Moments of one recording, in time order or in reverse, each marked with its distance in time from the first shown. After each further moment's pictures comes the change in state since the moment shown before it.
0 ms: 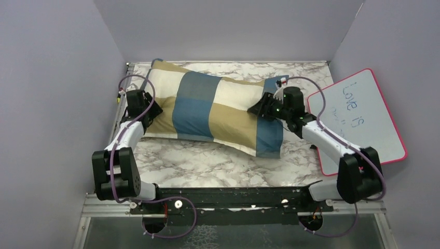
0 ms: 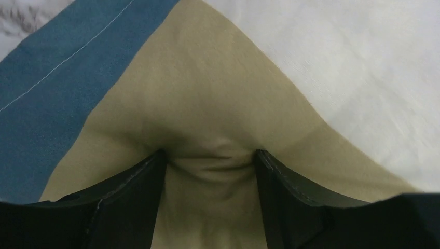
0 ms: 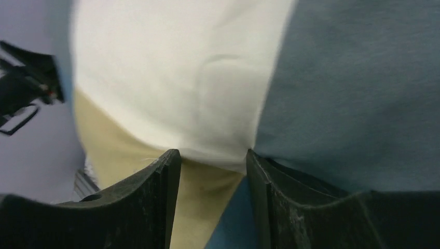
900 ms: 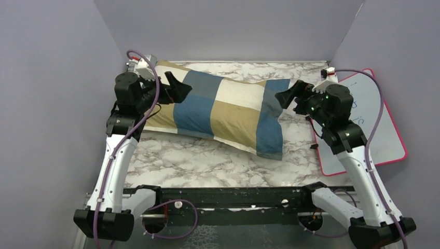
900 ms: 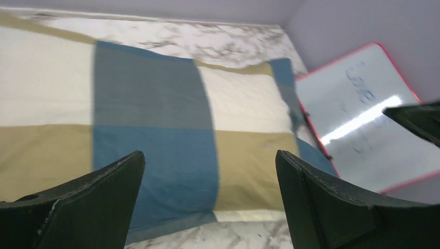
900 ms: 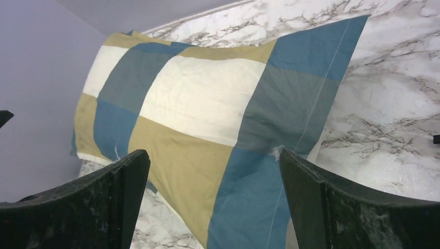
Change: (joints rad) left arm -0.175 -0.336 0.301 -0.273 0.435 0.076; right arm -0.080 -0.372 0.217 -0.491 0.282 -0.109
